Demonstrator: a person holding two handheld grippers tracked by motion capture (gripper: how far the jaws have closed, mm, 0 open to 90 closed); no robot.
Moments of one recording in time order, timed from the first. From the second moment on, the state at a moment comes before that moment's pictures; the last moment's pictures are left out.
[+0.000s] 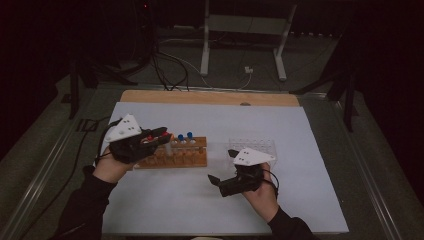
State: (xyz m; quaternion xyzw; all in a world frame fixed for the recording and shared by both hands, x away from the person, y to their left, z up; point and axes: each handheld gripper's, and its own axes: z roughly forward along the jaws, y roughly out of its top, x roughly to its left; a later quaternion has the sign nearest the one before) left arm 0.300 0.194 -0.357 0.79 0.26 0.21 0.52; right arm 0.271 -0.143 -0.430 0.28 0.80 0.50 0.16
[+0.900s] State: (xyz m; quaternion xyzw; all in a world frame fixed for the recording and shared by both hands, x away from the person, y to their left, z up) left arm 0.341 0.246 -0.410 0.76 0.36 0.25 0.48; right arm 0.271 -0.145 -0.431 0.27 0.81 0.50 0.17
